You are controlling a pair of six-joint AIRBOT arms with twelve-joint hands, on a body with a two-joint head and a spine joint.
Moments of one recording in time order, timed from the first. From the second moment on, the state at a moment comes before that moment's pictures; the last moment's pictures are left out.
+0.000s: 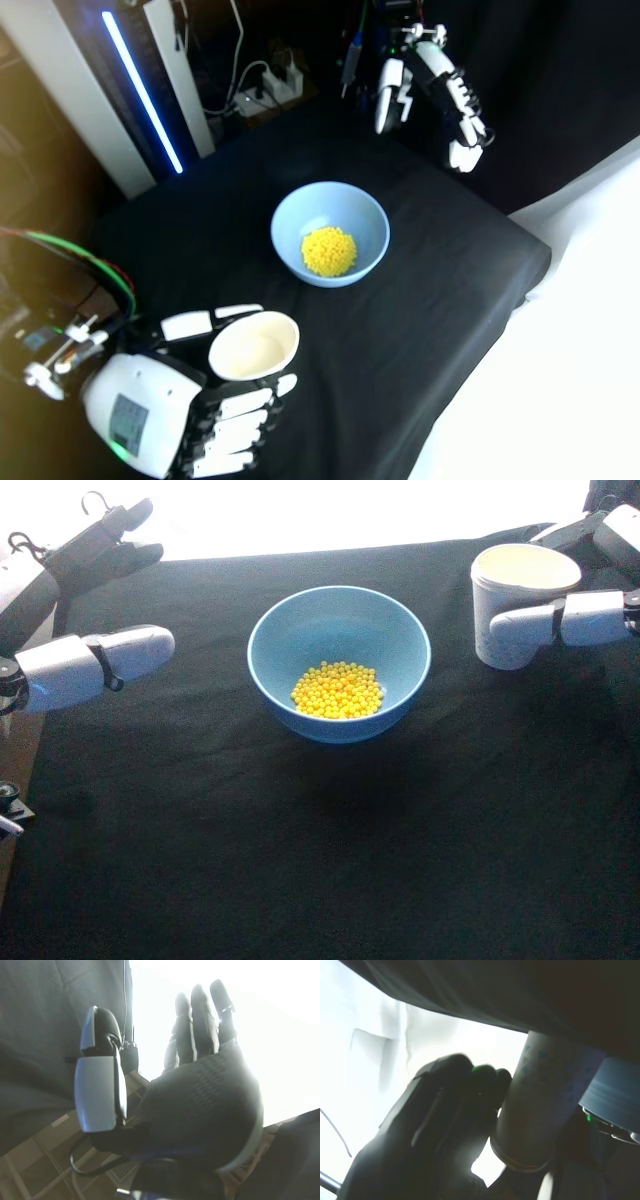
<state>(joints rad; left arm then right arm) 1.04 -1.01 1.21 -0.25 -1.18 0.52 -0.89 -1.34 1.74 0.22 0.90 -0.14</state>
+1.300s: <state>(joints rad) 1.03 -0.90 1.18 -0.27 -1.21 0.54 -0.88 -1.00 1.45 0.06 0.94 -0.23</state>
